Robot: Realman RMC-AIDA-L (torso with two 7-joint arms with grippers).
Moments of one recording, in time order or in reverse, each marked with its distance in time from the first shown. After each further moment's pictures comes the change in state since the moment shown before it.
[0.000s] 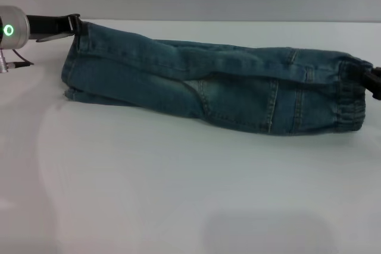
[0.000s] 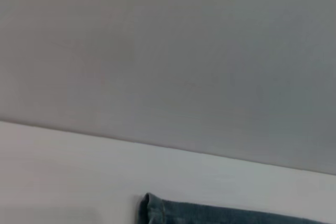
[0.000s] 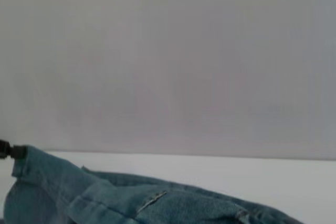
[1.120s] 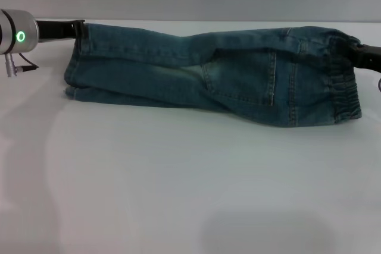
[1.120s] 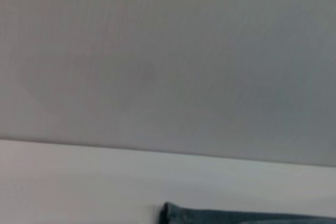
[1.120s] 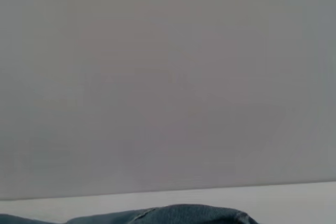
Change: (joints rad) left arm 0.002 -0.025 0.094 -0.012 0.018 -0.136 0.014; right arm 0.118 0.041 -0.004 0.067 0.056 0.302 0.064
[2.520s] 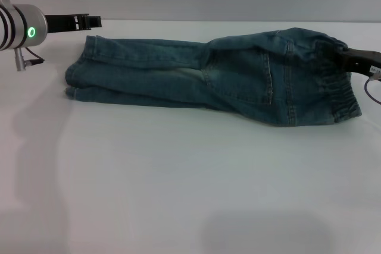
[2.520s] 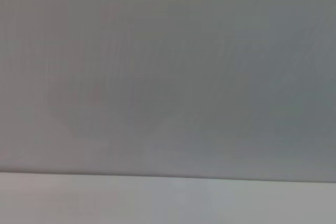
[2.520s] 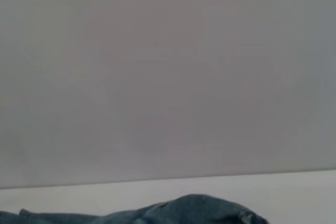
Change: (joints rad) left arm -0.024 -0.040 -0.002 0.002 0.071 -0.113 -0.001; right arm 0.025 0.003 -0.027 0.040 -0.003 0.021 0.002
